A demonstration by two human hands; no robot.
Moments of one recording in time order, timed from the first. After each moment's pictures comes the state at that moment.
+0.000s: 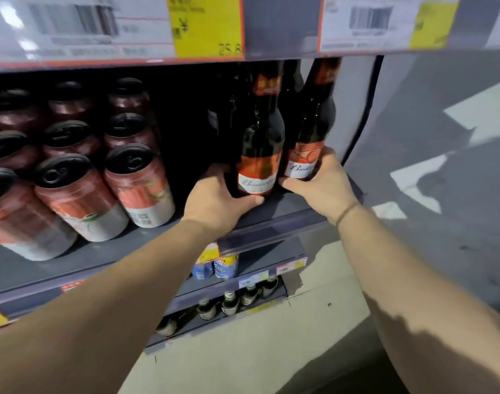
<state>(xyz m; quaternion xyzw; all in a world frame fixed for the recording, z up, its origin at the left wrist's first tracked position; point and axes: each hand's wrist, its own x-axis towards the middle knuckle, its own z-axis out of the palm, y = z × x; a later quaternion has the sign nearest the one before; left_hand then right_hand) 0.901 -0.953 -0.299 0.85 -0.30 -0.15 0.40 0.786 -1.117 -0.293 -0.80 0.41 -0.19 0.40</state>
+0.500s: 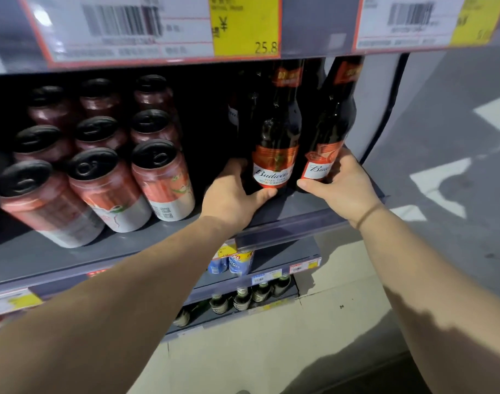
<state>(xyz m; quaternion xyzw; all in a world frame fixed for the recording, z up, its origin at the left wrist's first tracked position) 0.908 -0.952 -0.309 0.84 -0.32 -0.13 0.42 0.786 -1.125 -0.305 -0.81 0.37 -0.17 0.43</state>
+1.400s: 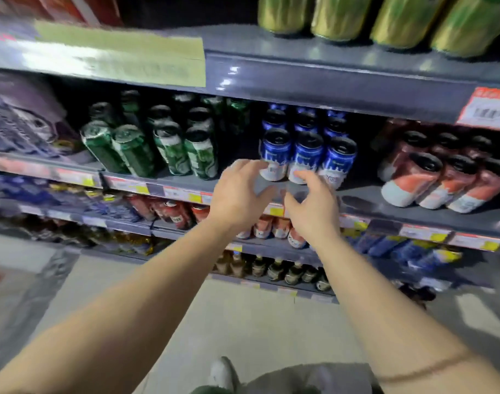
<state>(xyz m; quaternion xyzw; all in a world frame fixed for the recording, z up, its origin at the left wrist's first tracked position) 1.015 -0.411 -0.212 0.91 -0.23 0.03 0.33 0.961 -0.548 -0.229 -0.89 0.21 -0.14 0.37</state>
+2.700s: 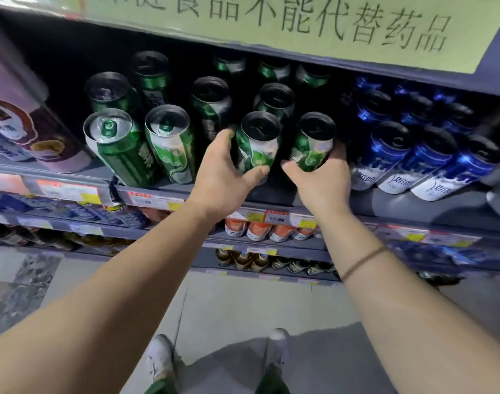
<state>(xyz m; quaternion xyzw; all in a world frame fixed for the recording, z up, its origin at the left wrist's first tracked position) 1.180 -0.282 -0.278 0.81 -0.18 -0.06 0.55 1.126 -0.434 -0.274 -0.83 0.34 -0.17 0.40</state>
